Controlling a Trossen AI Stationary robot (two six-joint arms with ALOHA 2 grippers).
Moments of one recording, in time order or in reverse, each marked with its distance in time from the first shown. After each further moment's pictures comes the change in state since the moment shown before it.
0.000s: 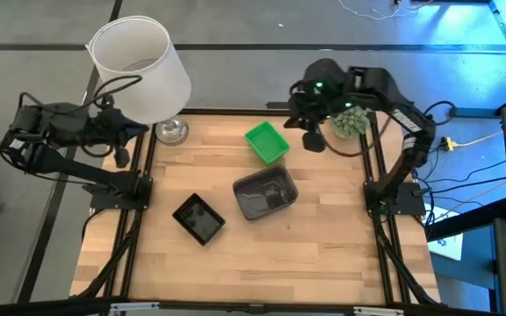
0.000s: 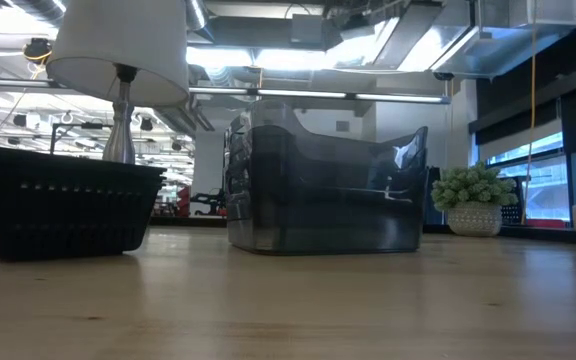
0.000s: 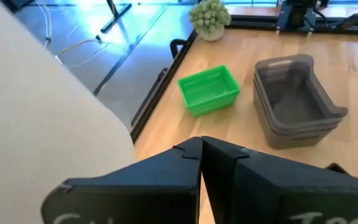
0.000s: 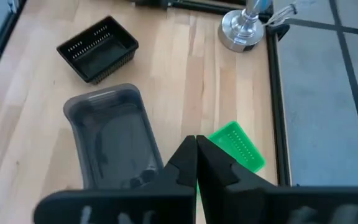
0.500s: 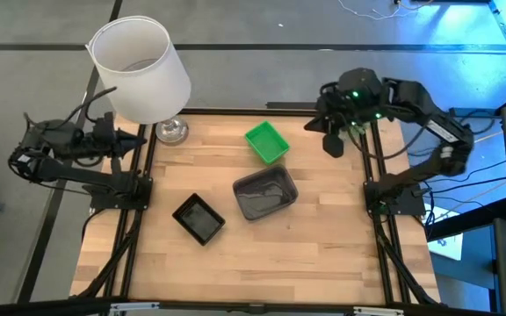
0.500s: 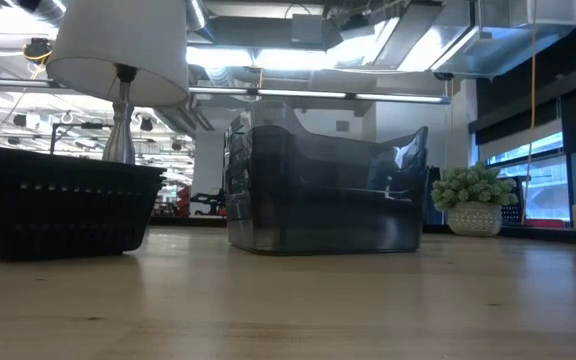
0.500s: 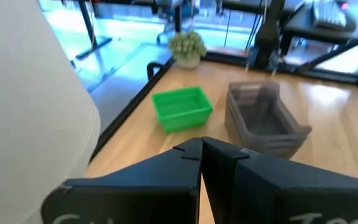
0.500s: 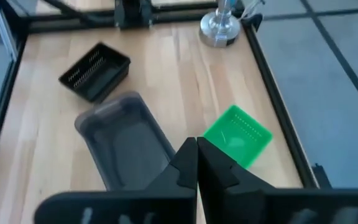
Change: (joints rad) left arm -0.008 -0.408 -0.426 0.247 0.082 -0.055; right arm -0.002 -0.317 -0.366 0.156 0.044 0.221
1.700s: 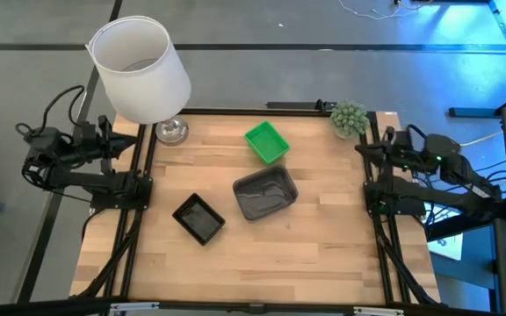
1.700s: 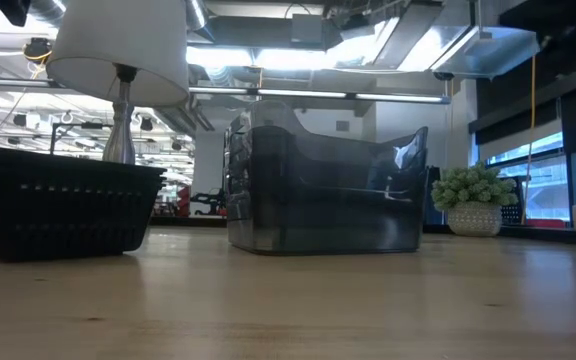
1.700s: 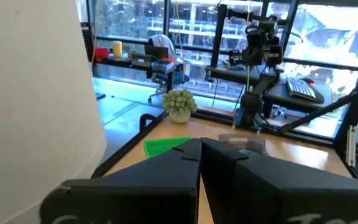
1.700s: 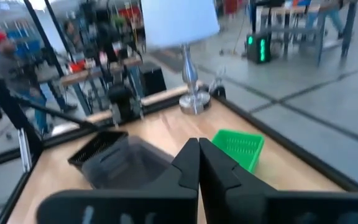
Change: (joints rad) left arm 0.001 -0.335 -0.227 0.227 0.000 0.048; right arm 0.000 -1.214 -1.261 0.656 0.140 0.353
